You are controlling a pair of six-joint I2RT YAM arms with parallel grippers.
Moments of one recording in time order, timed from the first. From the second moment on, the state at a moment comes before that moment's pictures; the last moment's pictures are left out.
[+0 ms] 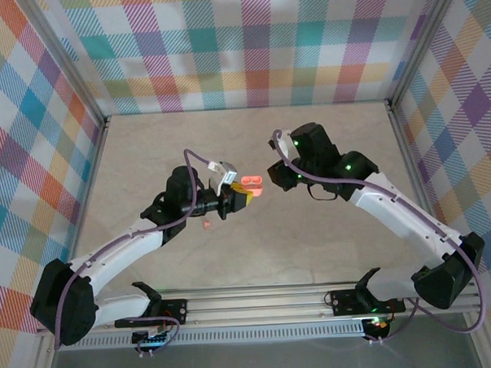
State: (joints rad) left arm -0.62 1.18 0.74 0.13 0.57 -0.16; right arm 0.70 1.31 1.37 -0.78 -0.08 0.10
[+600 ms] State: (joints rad) left arm -0.67 1.05 0.69 0.16 0.45 -0.11; right arm 0.78 1.20 1.27 -0.58 -0.13 0.02
